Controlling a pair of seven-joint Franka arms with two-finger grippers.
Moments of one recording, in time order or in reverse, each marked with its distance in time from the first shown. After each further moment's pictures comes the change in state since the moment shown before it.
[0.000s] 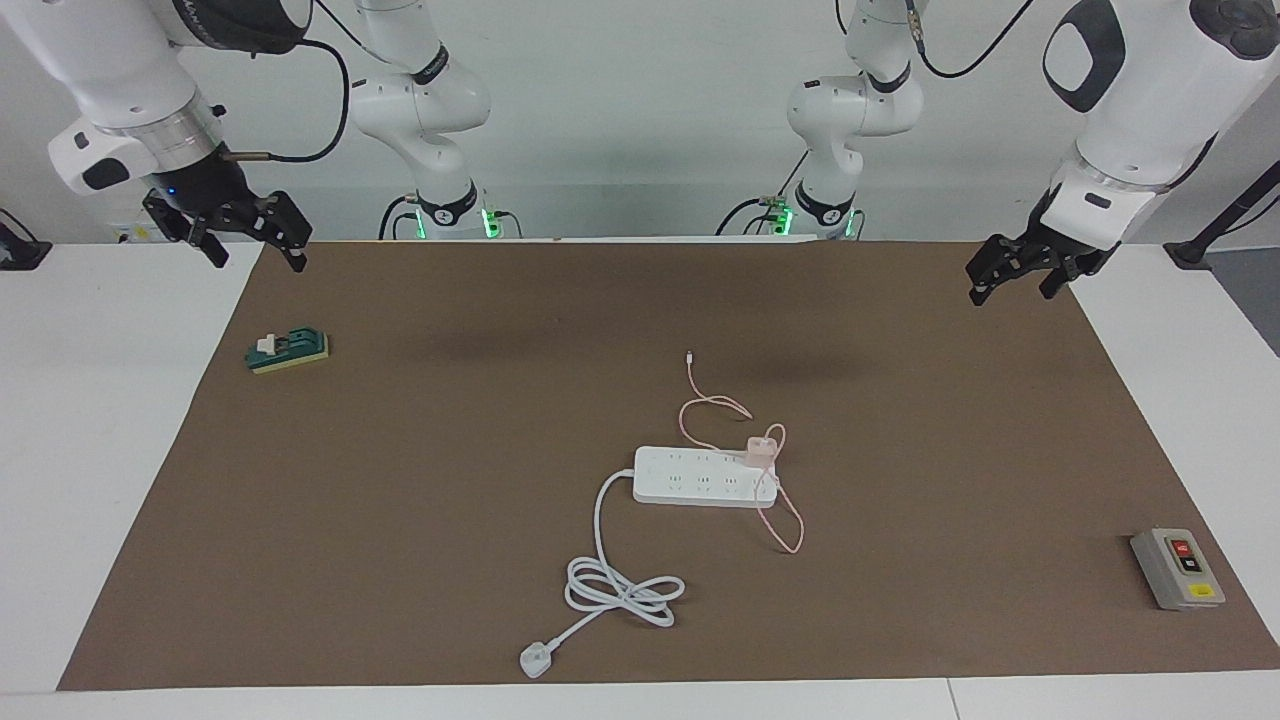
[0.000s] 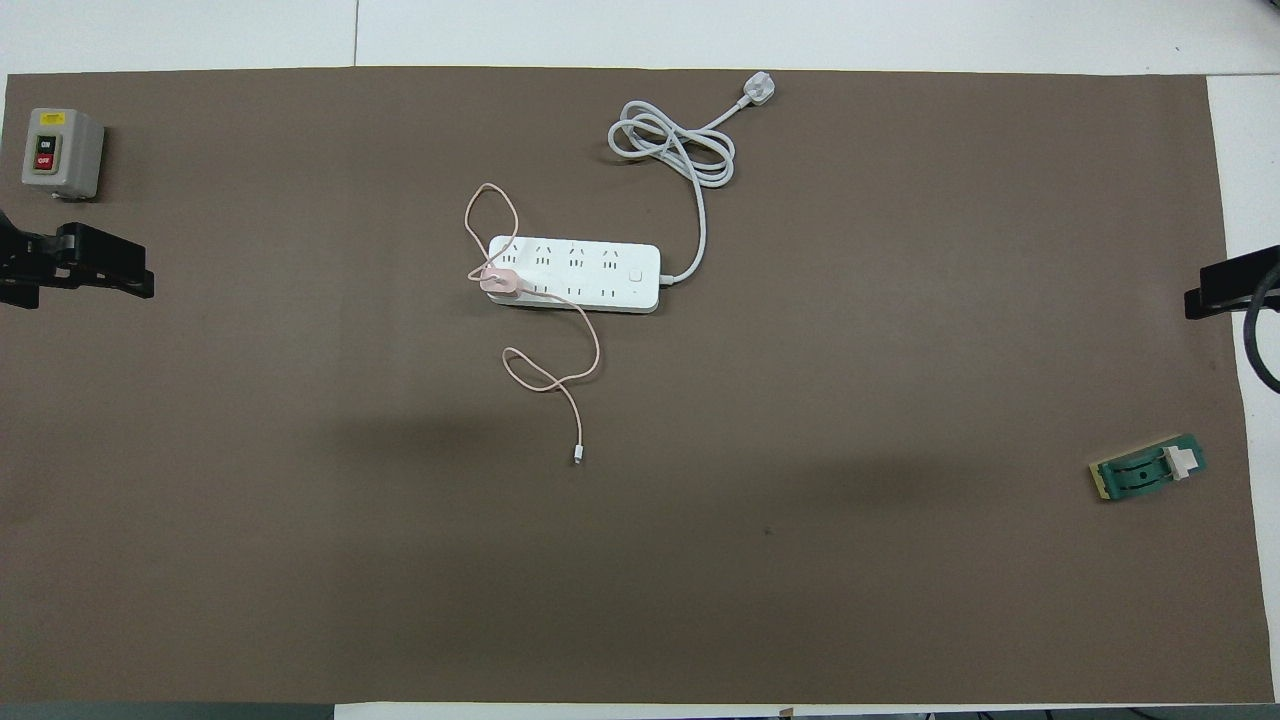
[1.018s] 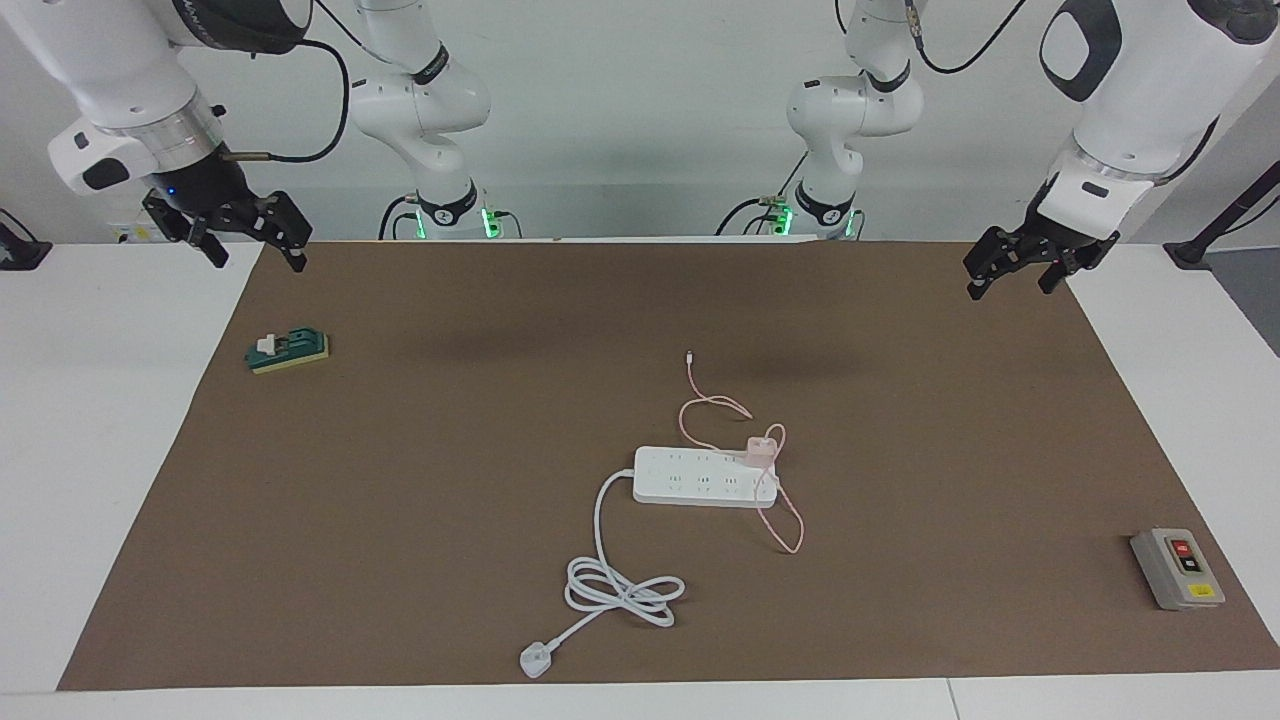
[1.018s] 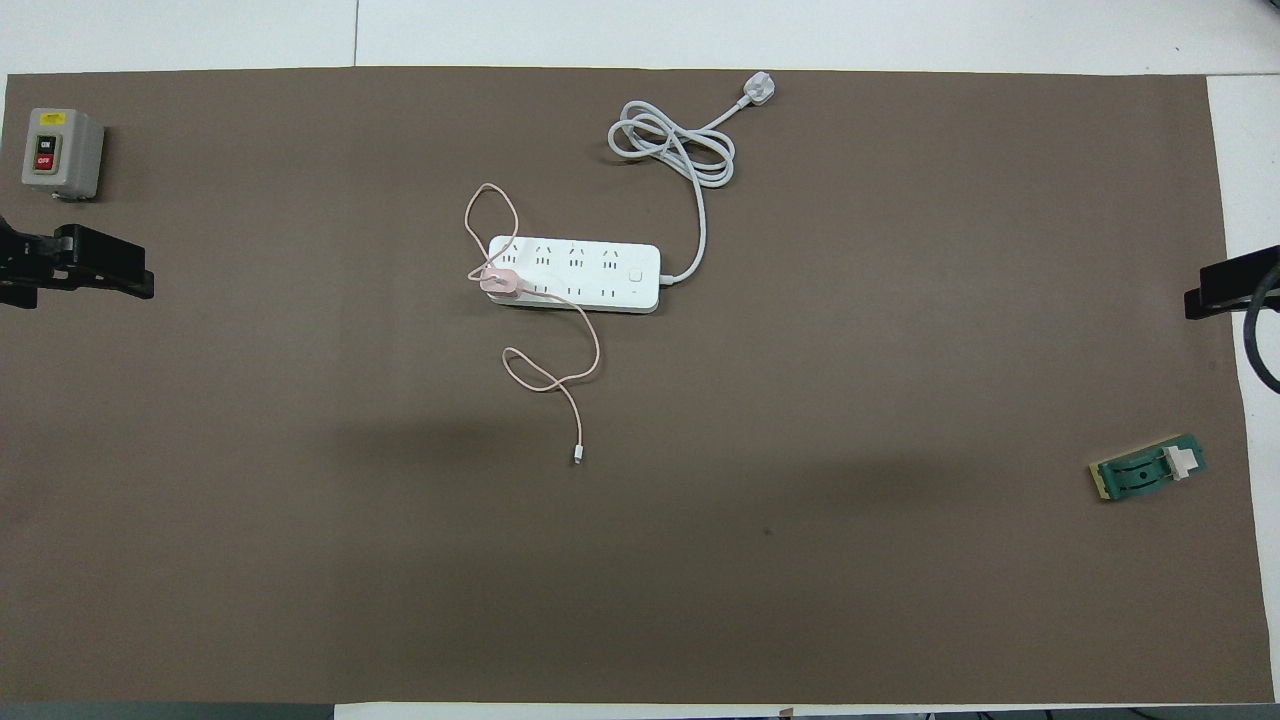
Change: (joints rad) left arm -0.007 -0.013 -0.002 -0.001 0.000 -0.001 0.000; right arm 0.000 0.000 0.000 0.000 0.000 0.000 0.000
